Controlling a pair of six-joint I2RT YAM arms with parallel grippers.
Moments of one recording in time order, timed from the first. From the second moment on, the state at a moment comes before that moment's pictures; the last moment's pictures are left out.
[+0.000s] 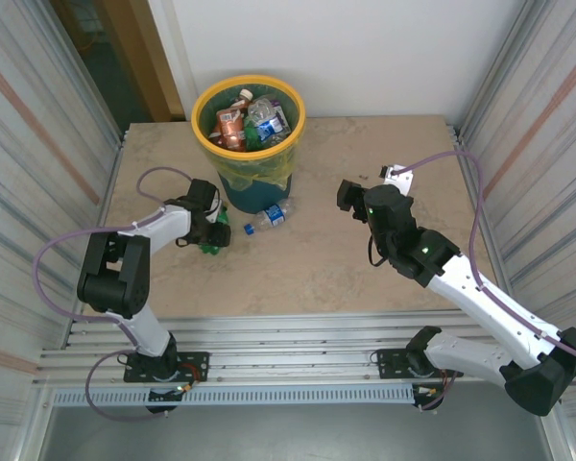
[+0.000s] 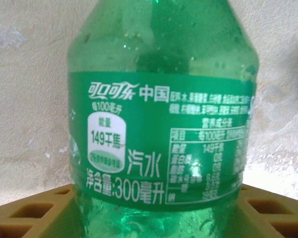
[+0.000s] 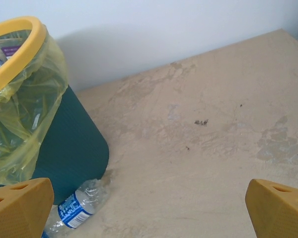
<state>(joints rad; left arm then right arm) -0.25 1.69 1.01 -0.56 -0.03 -0.11 0.72 1.03 1.01 -0.44 0.64 0.62</state>
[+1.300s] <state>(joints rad) -0.23 0.92 0.88 -0.41 0.02 -0.21 0.68 1.15 1.10 -0.42 0.24 0.56</state>
